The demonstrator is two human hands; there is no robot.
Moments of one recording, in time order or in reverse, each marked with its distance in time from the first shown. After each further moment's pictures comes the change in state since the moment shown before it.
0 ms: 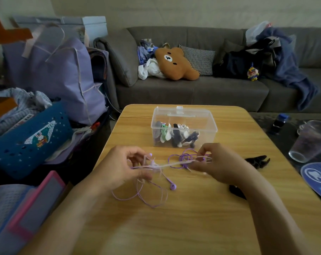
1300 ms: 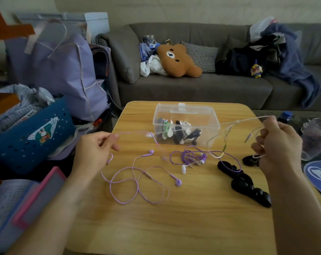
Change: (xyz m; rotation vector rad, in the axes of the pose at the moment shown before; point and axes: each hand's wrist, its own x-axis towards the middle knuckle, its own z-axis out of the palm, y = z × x) left_hand 0.006 -0.035 -0.031 0.072 0.573 -0.074; right_hand 0.001 0.041 -0.037 1.154 0.834 0.214
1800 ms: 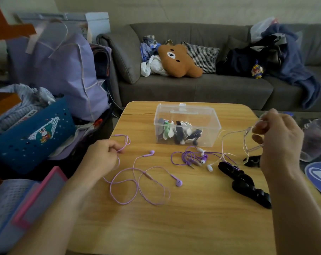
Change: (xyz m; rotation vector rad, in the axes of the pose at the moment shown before) left_hand 0.003 -0.008 0.004 0.317 -0.248 -0.122; right_hand -0.013 -0.011 0.008 -0.025 -0.050 -0.177
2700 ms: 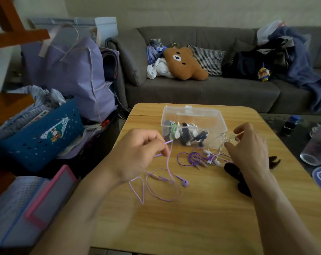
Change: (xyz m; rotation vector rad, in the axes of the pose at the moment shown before) left_hand -0.063 0.096 -0.030 -0.441 -0.298 0.361; right_hand 0.007 0.056 0.023 -1.011 -0.200 -0.289
